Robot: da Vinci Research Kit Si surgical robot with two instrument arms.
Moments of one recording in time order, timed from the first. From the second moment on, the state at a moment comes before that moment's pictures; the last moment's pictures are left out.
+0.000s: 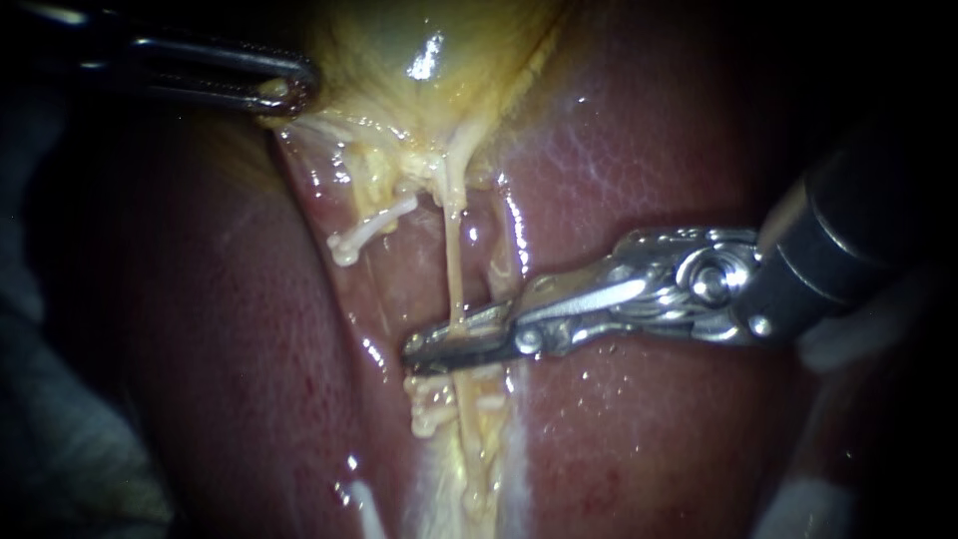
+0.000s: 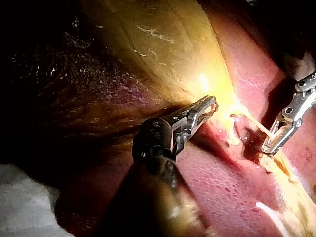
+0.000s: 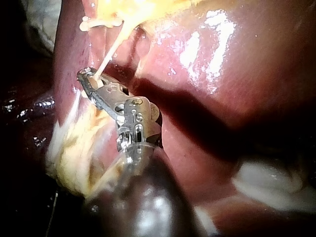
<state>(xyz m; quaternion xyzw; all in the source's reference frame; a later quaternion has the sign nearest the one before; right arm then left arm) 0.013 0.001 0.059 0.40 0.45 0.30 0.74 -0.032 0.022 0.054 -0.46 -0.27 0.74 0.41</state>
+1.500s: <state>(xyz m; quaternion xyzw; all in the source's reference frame) 0.001 -0.001 0.061 0.17 0.54 0.14 0.81 -0.031 0.022 0.054 -0.46 -0.27 0.74 0.41</state>
